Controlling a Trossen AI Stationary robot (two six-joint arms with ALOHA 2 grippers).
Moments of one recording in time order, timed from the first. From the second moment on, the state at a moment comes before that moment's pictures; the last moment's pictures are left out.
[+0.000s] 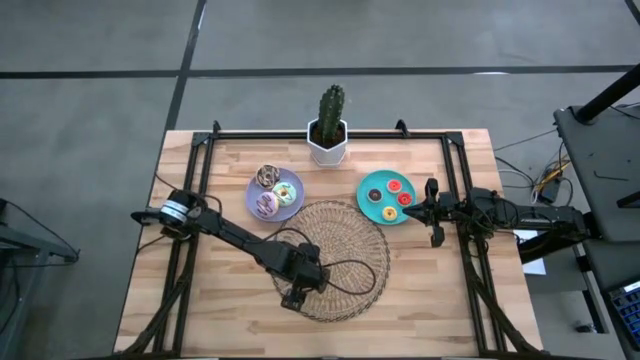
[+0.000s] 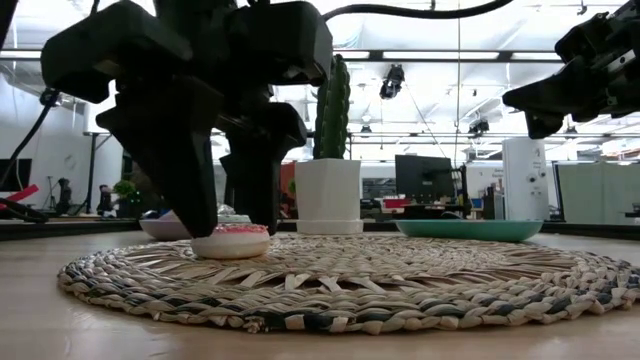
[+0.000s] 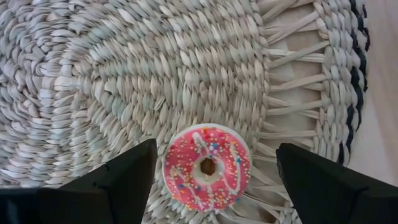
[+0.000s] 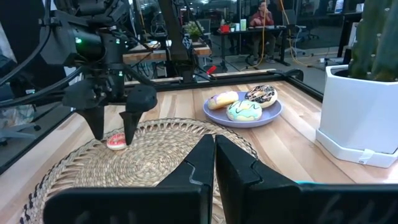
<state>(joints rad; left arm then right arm) -0.38 1.95 1.38 -0.65 -0.01 -0.08 -0.06 0.05 0.02 -0.02 -0.02 0.11</state>
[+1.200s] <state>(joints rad) -0.40 1.95 1.33 -0.60 -0.05 -0.09 -0.06 0.05 0.02 -0.02 -0.02 0.11</state>
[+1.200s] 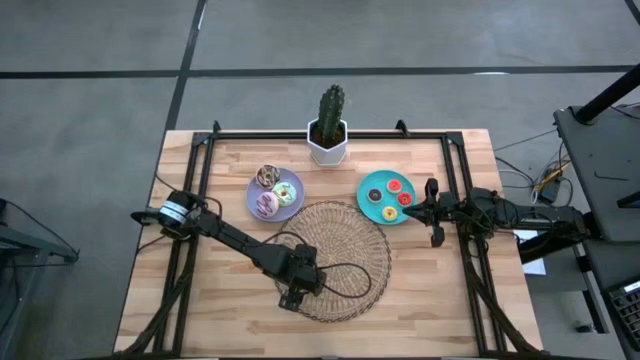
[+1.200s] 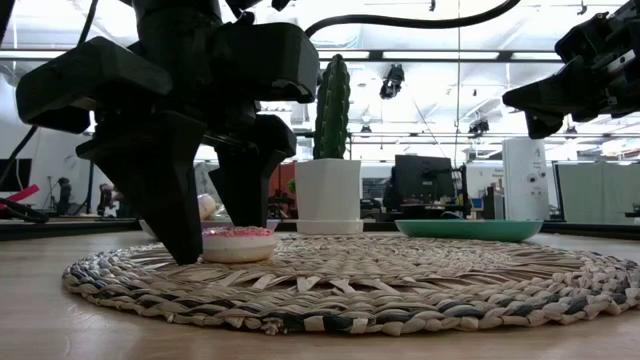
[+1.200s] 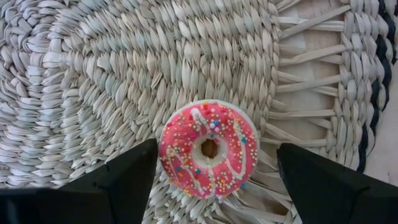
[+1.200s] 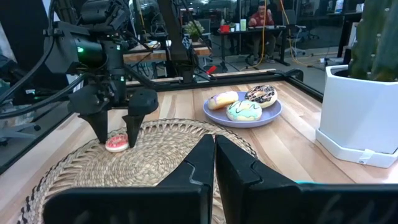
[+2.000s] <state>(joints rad) -0.39 1.95 1.33 -0.60 -0.05 -0.11 -0.06 0.05 0.02 -0.02 -0.02 0.11</state>
